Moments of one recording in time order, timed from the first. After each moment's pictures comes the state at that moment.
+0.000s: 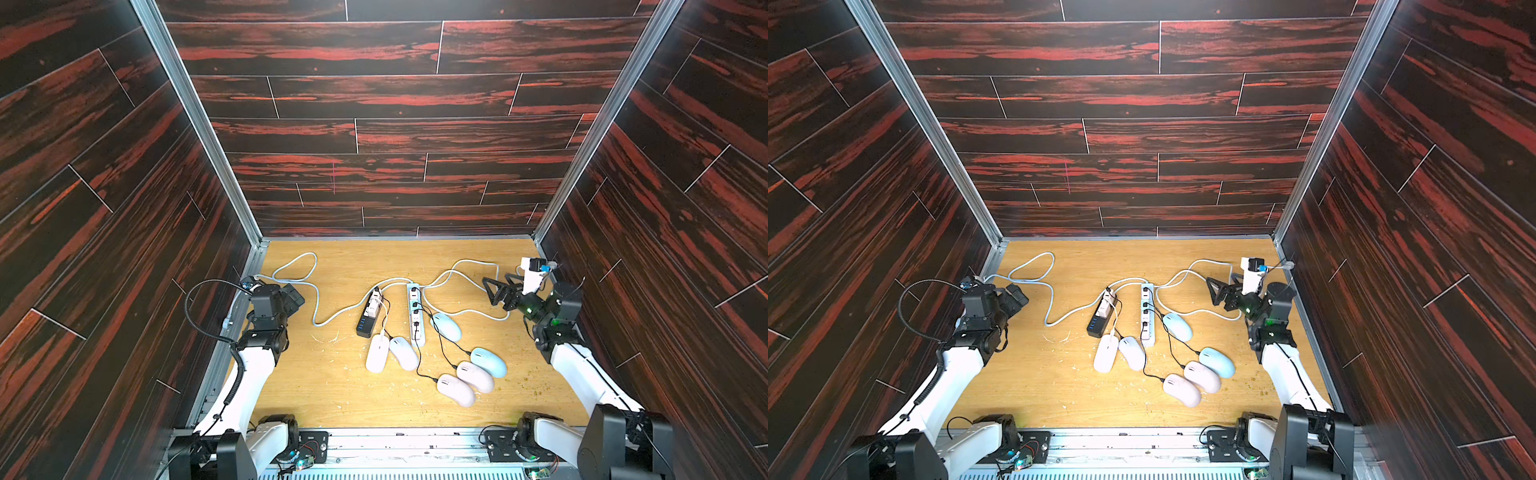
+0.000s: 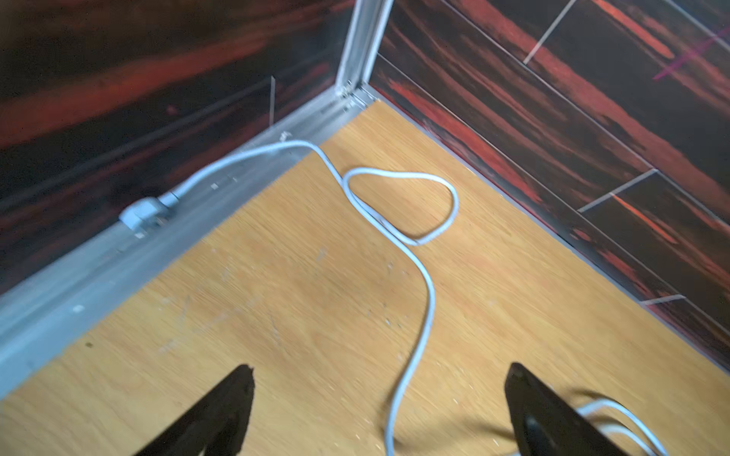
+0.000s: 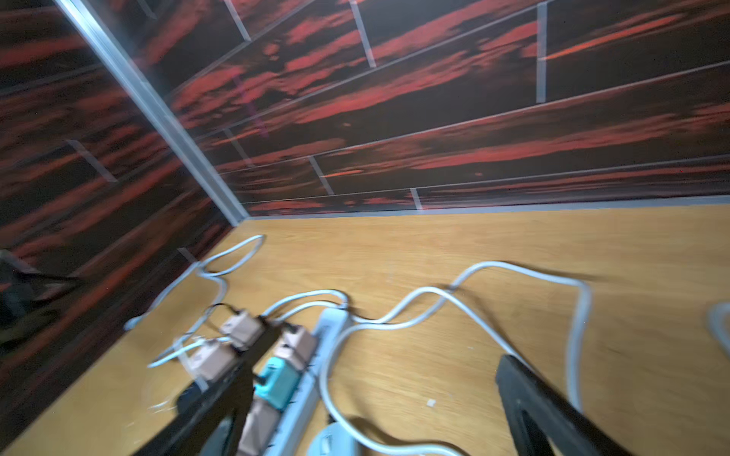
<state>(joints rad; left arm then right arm) 0.07 1.06 0.67 -0.15 -0.16 -0.59 -0.10 1.17 0.64 0.33 -0.71 0.26</state>
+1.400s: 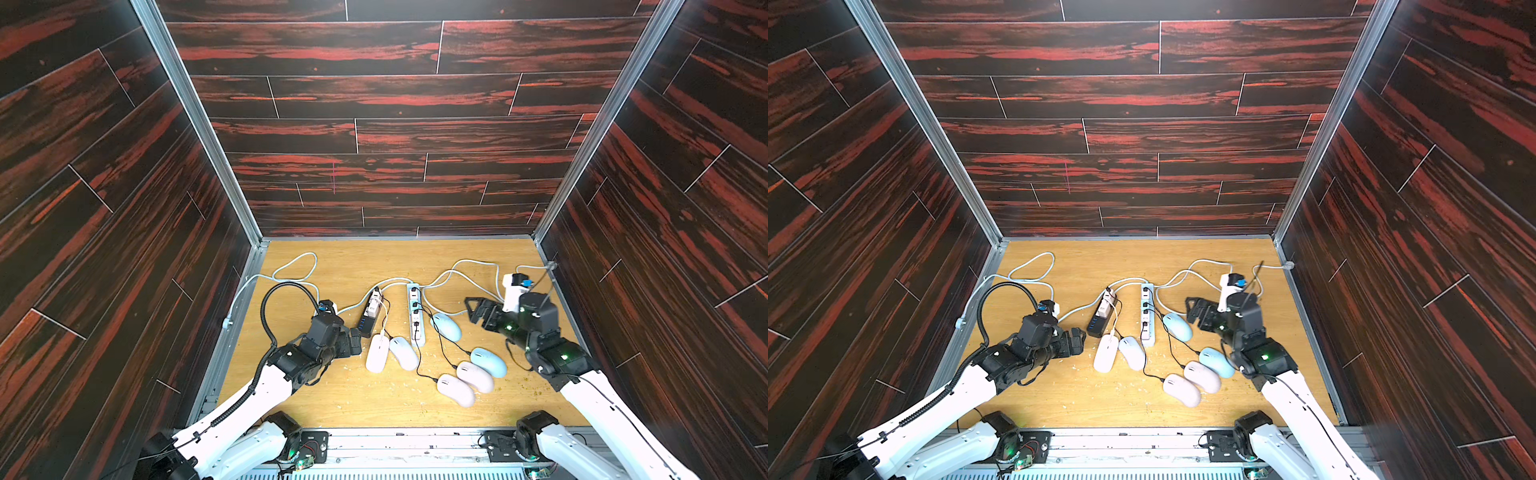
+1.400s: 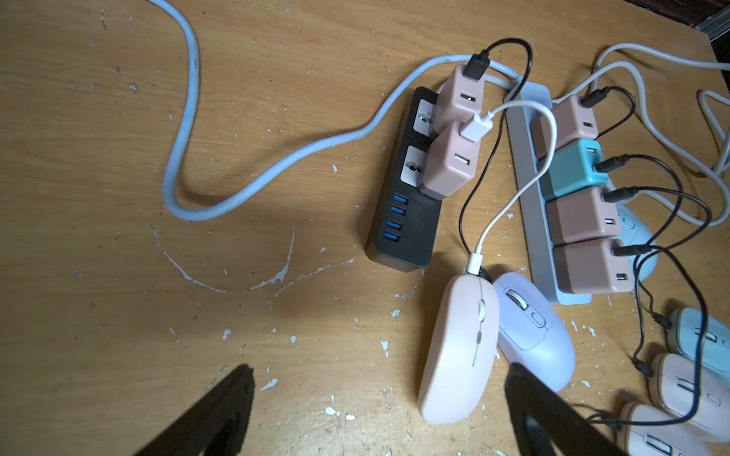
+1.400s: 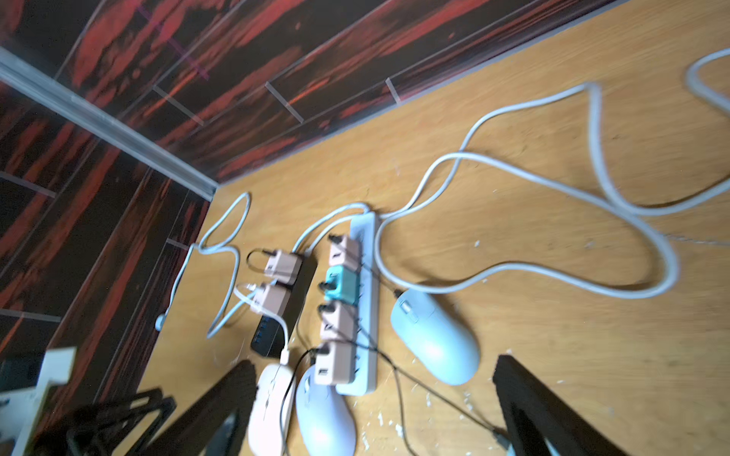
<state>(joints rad) -0.58 0.96 0.61 -0.47 -0.15 -0.60 0.50 0.85 0.76 -0.41 0.02 0.59</state>
